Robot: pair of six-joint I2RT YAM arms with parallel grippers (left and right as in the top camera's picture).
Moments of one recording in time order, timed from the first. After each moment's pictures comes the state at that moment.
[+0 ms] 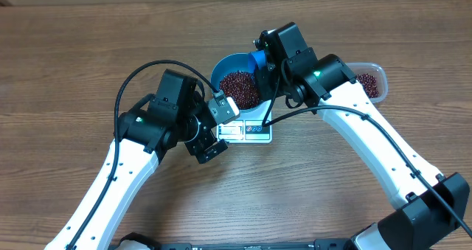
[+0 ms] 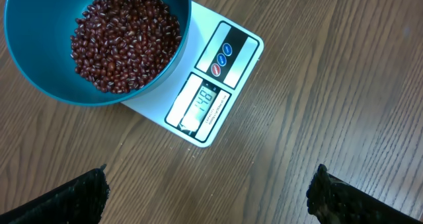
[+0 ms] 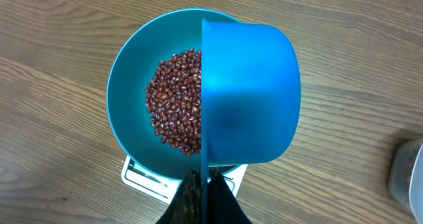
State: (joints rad) left arm -0.38 1.33 1.14 -0.89 0.30 0.63; right arm 0.52 1.69 1.59 -0.90 0.00 0.20
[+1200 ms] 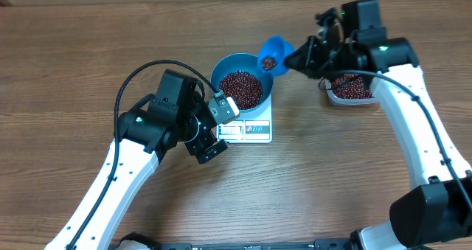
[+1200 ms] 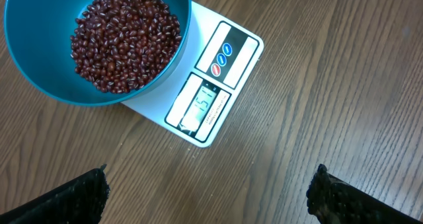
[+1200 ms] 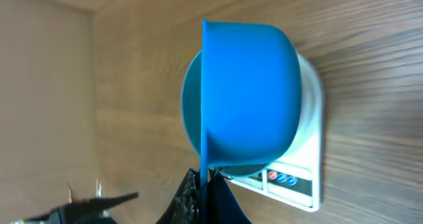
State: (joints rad) left arm -0.38 1.33 1.14 -0.89 0.30 0.63; right arm 0.13 1.69 1.59 -0.87 -0.63 0.49
